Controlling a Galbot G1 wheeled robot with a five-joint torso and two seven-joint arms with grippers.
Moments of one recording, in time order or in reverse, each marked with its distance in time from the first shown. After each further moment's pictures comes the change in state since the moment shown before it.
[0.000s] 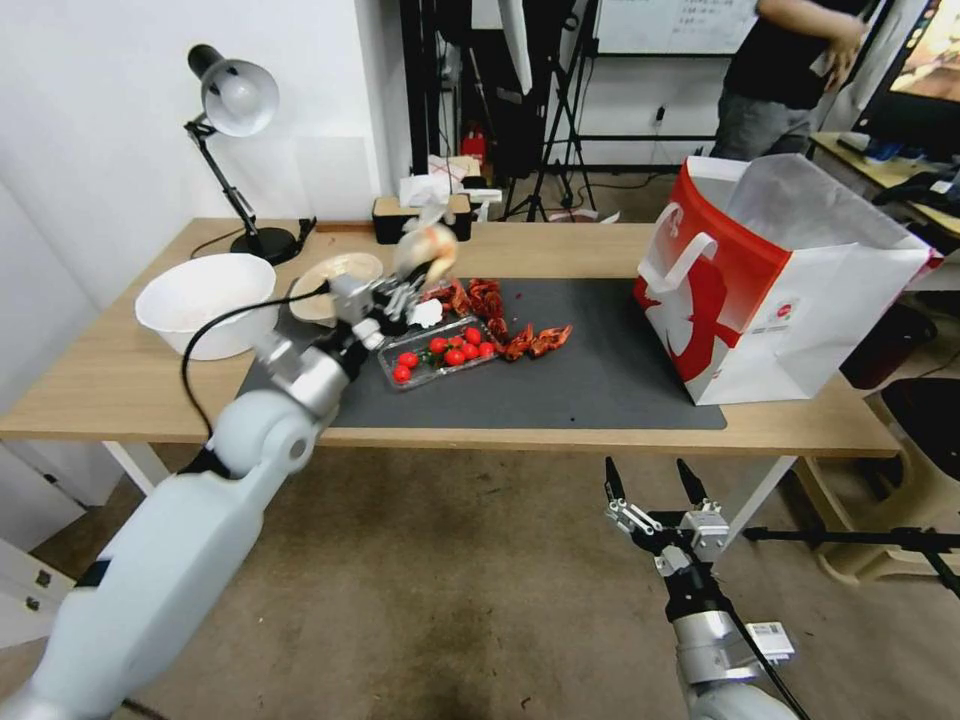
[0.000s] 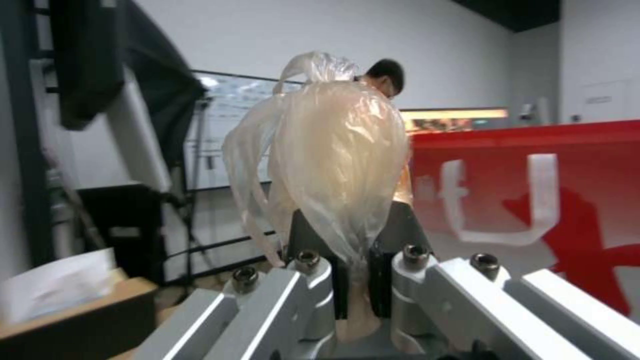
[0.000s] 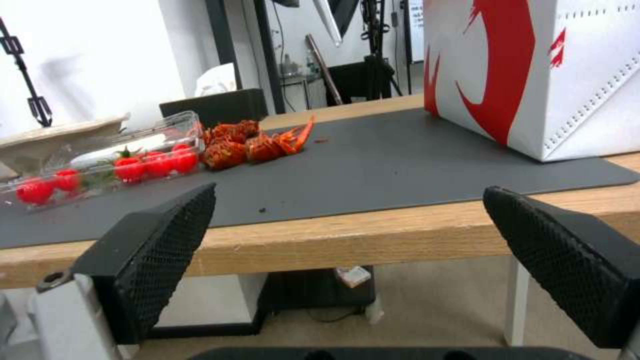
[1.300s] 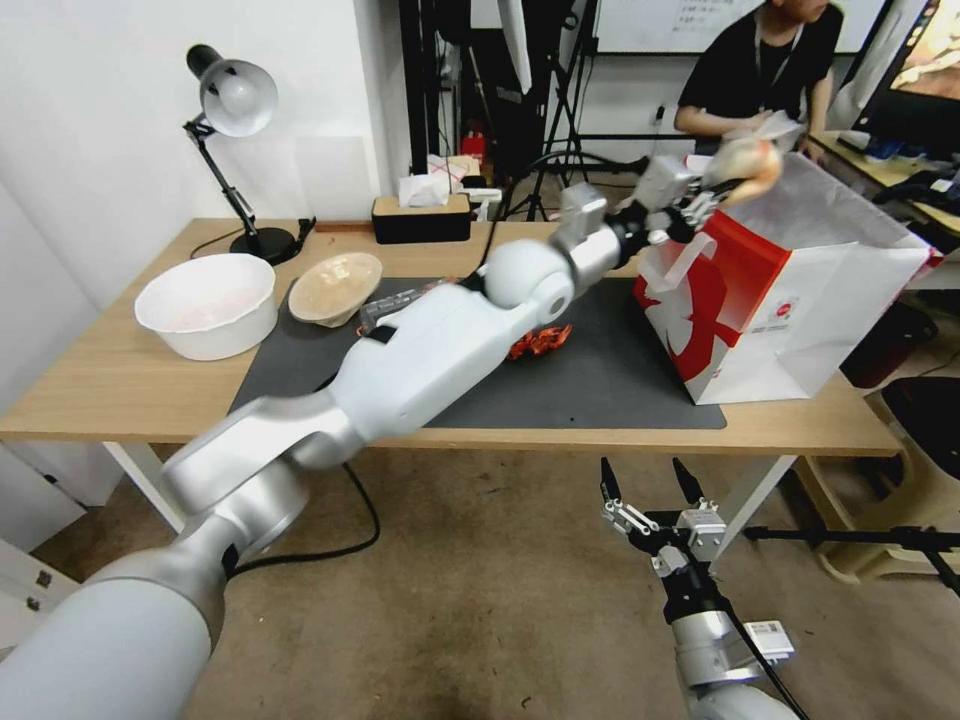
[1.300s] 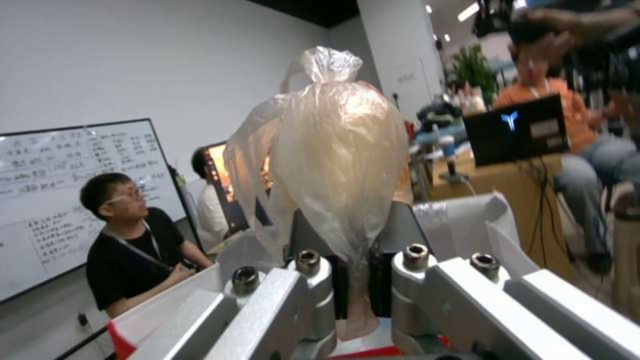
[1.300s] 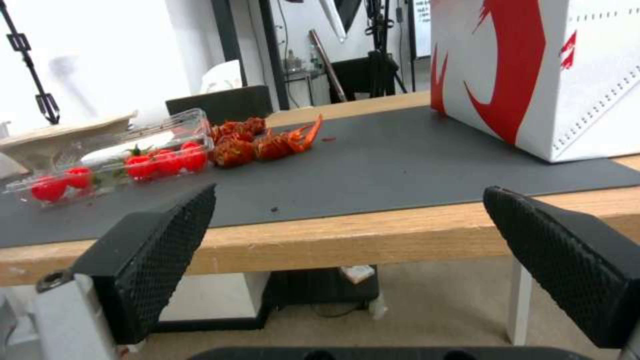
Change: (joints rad) left arm -0.766 -0.521 0.603 0.587 -0.006 -0.003 0.018; right arm -0.015 0.002 -0.002 0.030 -0.010 -0.027 0.001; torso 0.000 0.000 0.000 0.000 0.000
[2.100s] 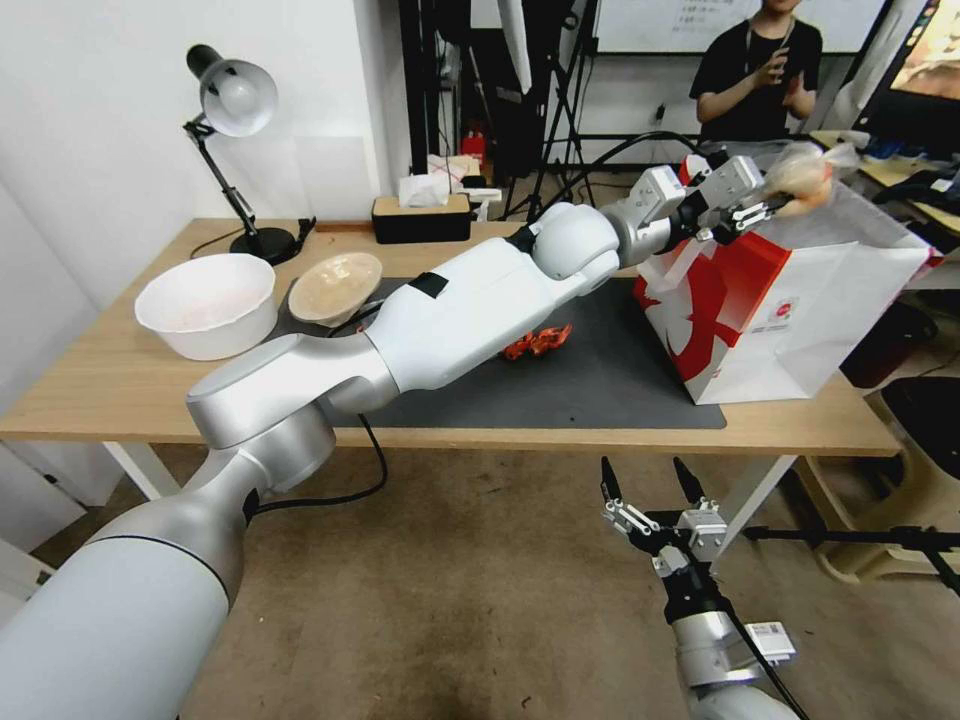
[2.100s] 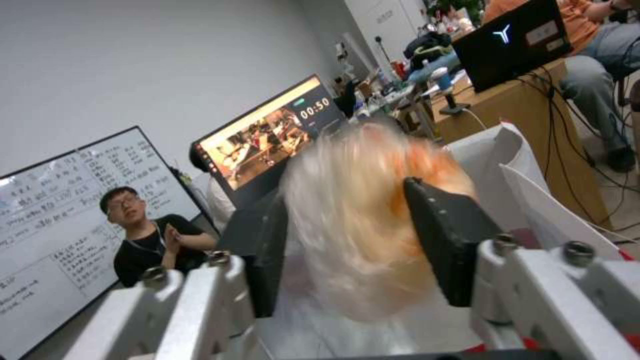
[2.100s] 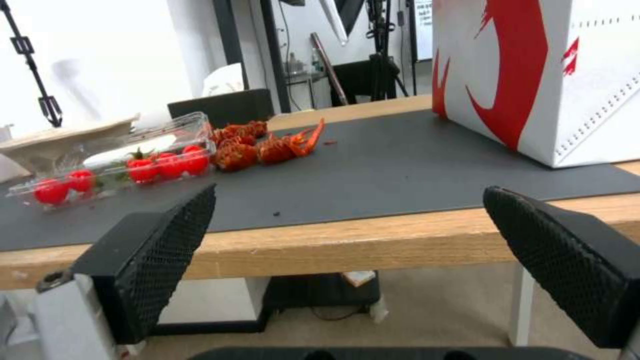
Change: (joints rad) left arm -0.110 -0.045 0.102 0.088 0.122 0.018 -0.002; right arm 0.003 -0.001 -0.001 0.001 -0.003 0.004 0.000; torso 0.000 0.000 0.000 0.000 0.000
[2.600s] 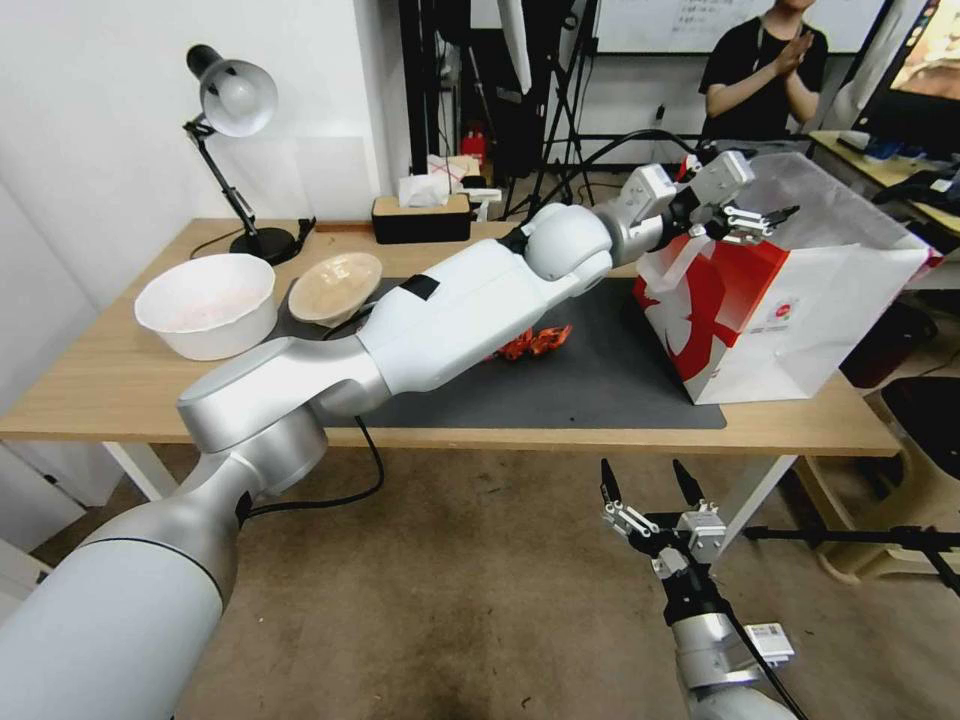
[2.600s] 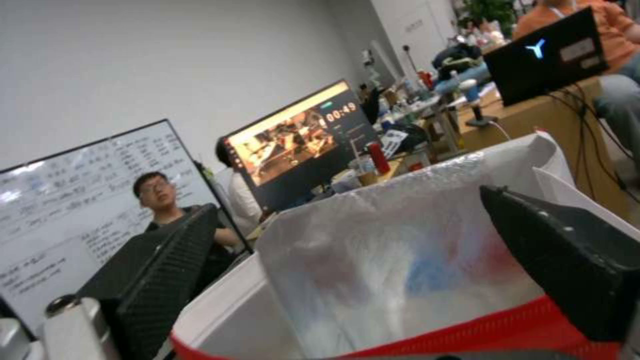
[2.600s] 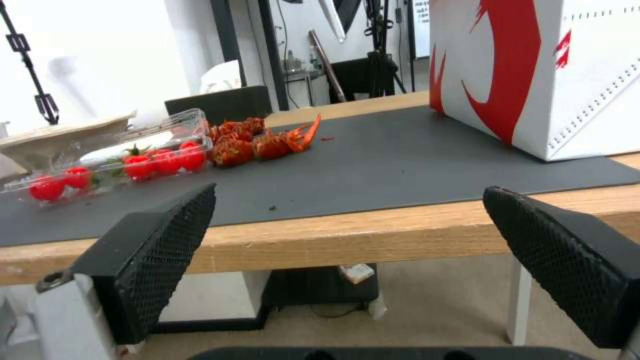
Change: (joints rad) left arm 0.020 0.038 -0.014 -0.046 -0.019 0.000 -0.046; right arm -0.002 -0.002 0.000 -0.008 0.005 0.004 -0.002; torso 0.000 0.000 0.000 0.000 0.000
